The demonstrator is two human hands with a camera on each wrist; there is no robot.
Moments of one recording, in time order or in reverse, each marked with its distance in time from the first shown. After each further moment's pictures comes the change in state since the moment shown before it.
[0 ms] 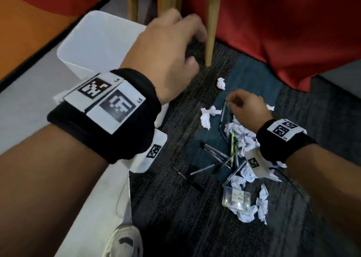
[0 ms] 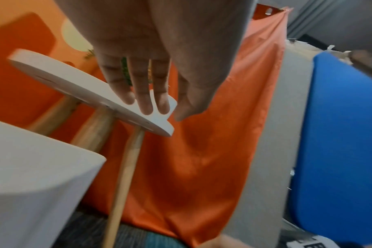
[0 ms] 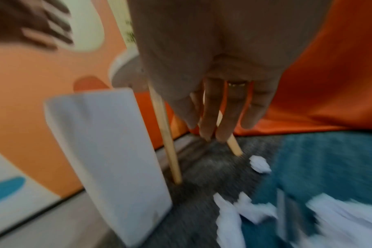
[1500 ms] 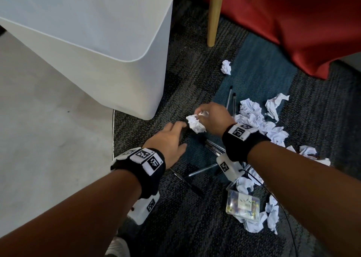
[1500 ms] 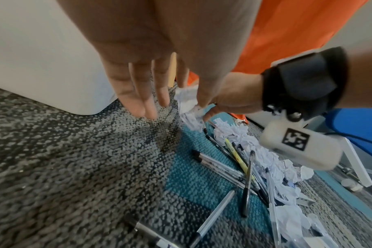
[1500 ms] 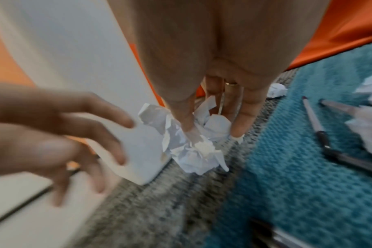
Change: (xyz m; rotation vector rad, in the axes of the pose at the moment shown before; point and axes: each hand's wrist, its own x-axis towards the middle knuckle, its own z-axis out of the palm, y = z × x) left_hand -0.108 -0.083 0.220 -0.173 -0.690 -0.334; right_hand 0.027 0.029 0.135 -0.048 -0.303 -0.014
